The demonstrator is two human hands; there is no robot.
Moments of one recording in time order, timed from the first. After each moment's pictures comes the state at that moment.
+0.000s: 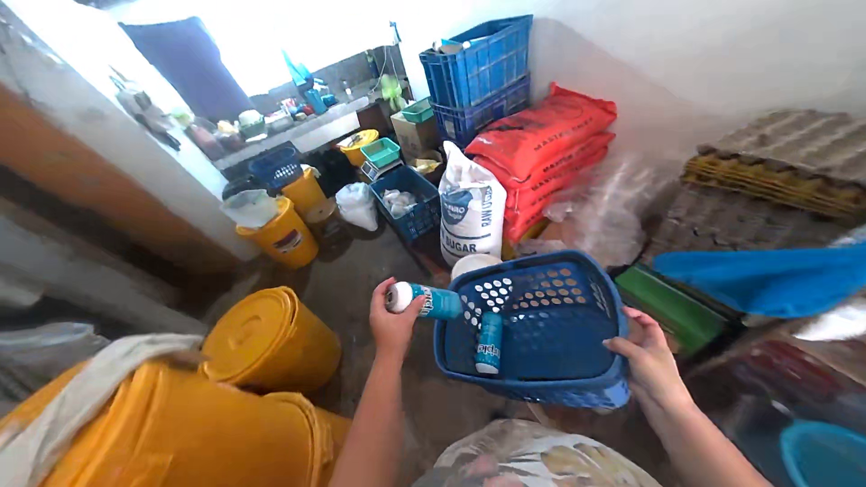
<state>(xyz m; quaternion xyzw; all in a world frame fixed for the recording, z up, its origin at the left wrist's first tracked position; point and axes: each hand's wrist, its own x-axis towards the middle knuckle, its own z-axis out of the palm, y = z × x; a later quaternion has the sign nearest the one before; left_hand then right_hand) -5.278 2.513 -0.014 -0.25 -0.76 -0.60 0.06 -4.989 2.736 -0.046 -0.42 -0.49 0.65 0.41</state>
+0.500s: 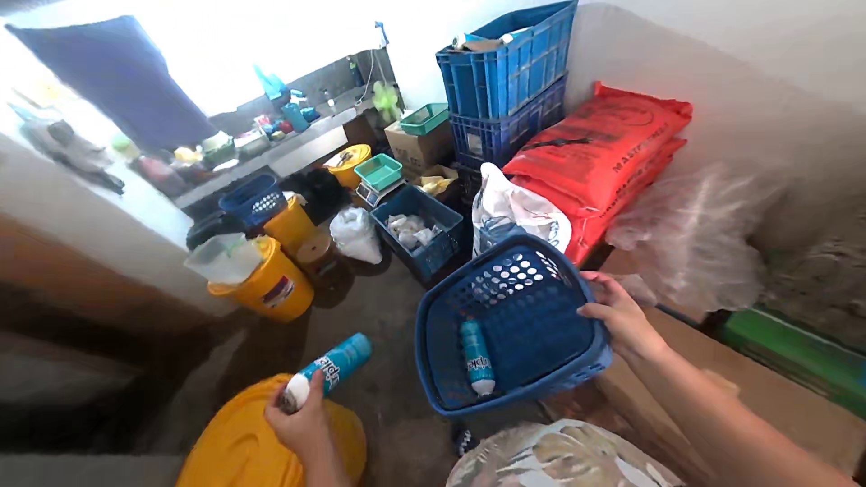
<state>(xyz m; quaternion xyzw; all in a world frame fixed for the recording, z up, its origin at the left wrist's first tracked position) -5.679 2.429 -0.050 0.00 -0.78 -0.60 0.18 -5.399 2.802 -0.031 -0.37 -0.55 0.67 0.34</state>
